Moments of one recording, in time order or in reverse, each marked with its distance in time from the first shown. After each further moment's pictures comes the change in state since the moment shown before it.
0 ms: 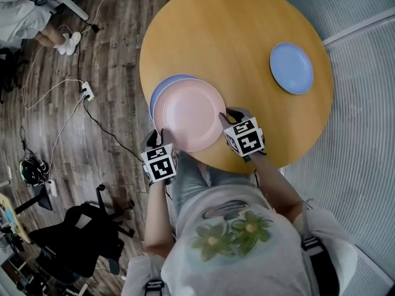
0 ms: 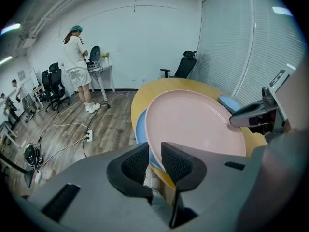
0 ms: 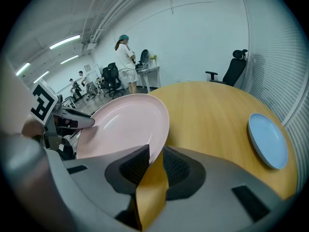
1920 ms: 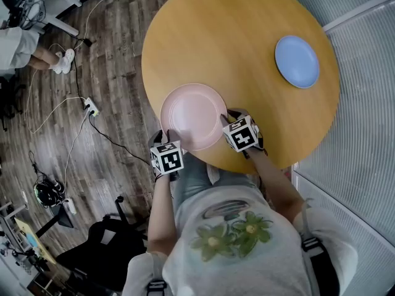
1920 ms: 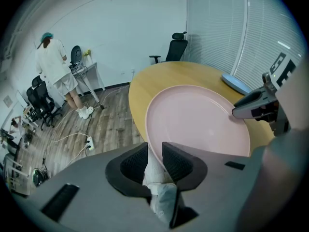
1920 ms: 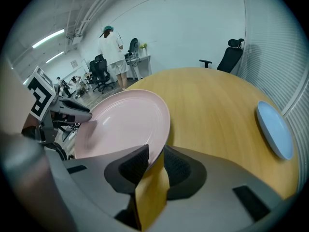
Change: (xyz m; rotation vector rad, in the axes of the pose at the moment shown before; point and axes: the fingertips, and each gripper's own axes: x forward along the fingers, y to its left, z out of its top) left arm 0.086 0.047 0.021 0.204 0.125 -0.007; right arm 0.080 -0.004 0.002 0.084 0.113 -0.076
